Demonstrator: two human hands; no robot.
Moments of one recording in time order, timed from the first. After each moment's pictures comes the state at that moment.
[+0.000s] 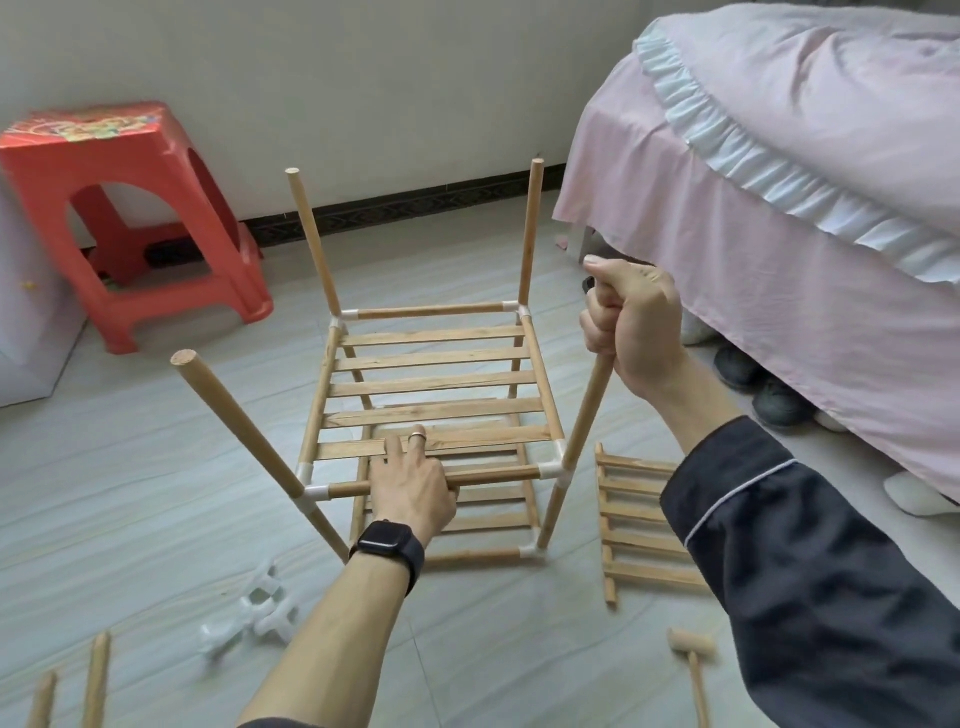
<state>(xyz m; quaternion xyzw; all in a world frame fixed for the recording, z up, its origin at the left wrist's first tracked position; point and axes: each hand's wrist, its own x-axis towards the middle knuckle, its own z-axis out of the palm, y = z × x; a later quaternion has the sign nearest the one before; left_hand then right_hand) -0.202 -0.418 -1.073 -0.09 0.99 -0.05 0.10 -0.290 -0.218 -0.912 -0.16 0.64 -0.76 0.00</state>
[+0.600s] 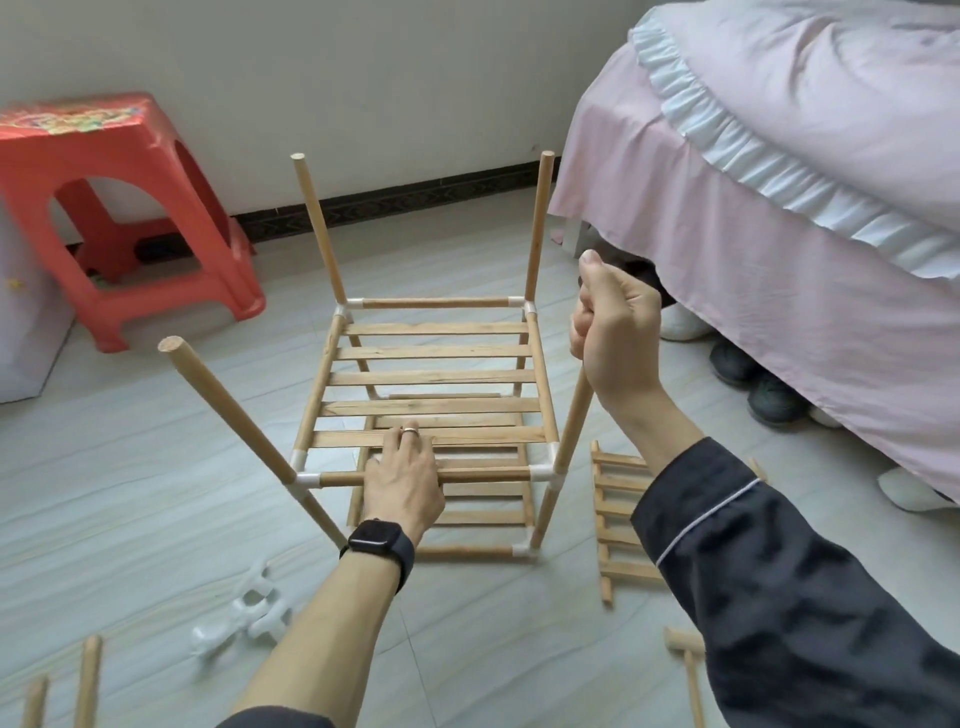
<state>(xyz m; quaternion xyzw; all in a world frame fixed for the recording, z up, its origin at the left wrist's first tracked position) -0.209 -0.422 -1.083 -0.09 1.00 -0.01 0.05 -0.273 -0.236 -0.923 -0.13 0.65 -0.74 -0.12</state>
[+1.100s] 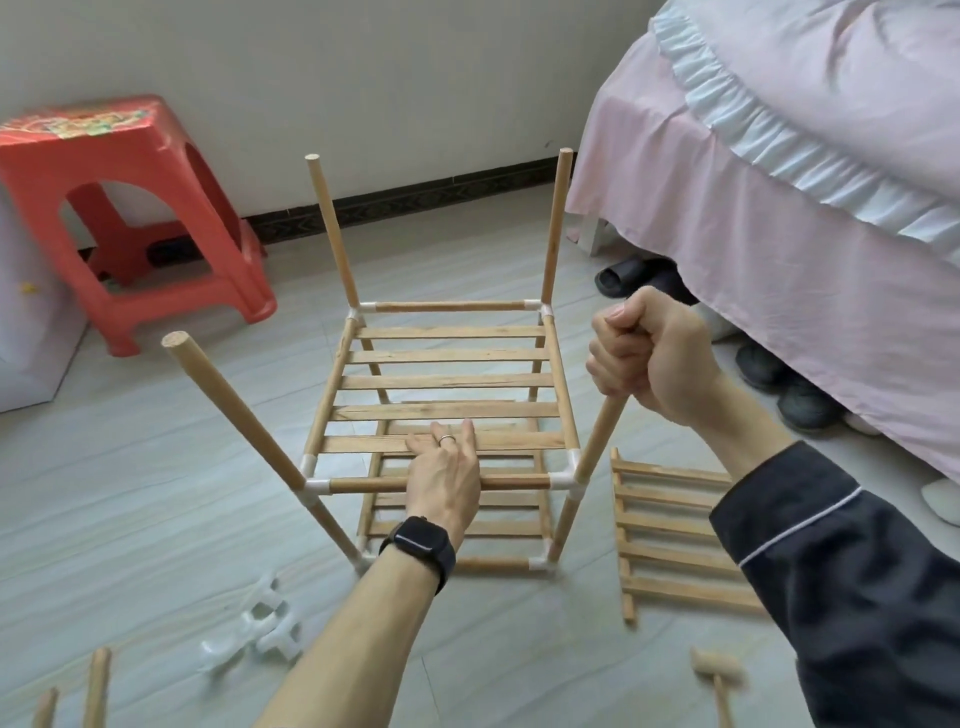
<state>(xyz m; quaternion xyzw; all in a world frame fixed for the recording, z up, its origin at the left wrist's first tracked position) -0.241 -0.402 -1.086 0.00 0.98 -0.20 0.09 -0.295 -0.208 -0.924 -0.18 0.64 -0.73 0.19</state>
